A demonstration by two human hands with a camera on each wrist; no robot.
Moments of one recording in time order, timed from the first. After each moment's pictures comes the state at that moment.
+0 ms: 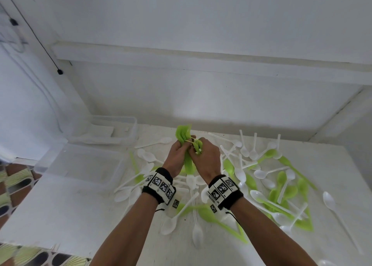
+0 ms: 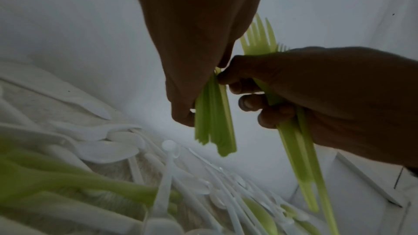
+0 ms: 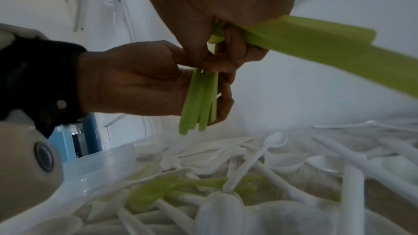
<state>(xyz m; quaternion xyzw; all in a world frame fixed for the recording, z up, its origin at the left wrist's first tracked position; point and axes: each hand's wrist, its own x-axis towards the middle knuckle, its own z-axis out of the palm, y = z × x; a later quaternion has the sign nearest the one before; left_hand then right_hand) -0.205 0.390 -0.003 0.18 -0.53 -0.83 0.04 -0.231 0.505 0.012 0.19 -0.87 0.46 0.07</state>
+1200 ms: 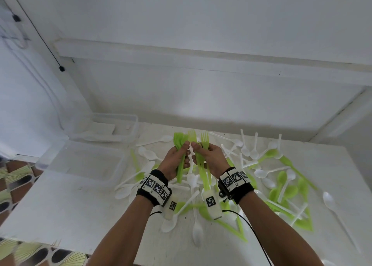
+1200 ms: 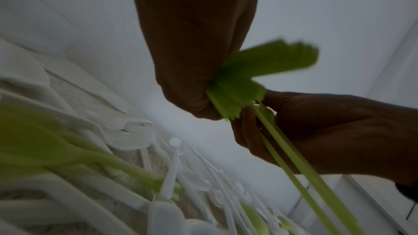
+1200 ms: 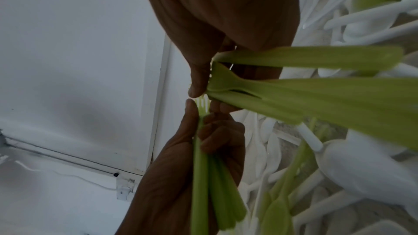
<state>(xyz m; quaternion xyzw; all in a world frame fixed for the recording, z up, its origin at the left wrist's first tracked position) -0.186 0.384 0.001 0.24 -0.52 -0.82 -0.02 -0.239 0.520 0.024 -0.04 -0.61 0.73 -0.30</state>
